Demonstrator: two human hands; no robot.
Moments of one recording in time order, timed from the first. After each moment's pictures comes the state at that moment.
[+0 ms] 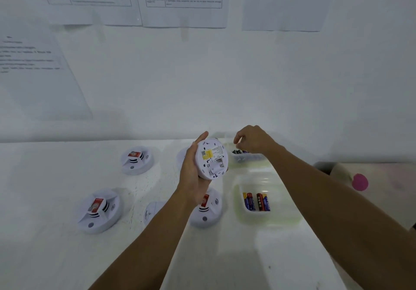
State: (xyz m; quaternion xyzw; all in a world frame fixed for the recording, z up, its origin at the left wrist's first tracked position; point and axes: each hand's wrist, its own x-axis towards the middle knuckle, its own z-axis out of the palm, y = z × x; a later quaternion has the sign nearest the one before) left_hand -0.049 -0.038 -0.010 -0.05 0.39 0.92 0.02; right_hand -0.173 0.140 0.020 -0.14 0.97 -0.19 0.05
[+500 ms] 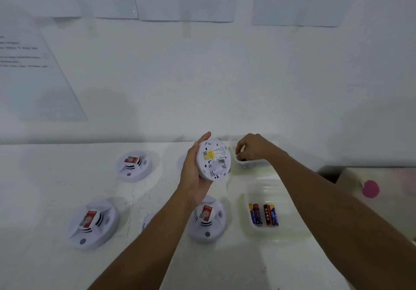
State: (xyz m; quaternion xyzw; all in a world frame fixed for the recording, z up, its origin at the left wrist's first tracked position) left_hand -0.087 -0.048 -0.019 -0.06 0.37 0.92 0.04; right_hand -0.205 0.133 -0.001 -0.14 0.96 -0.20 0.14
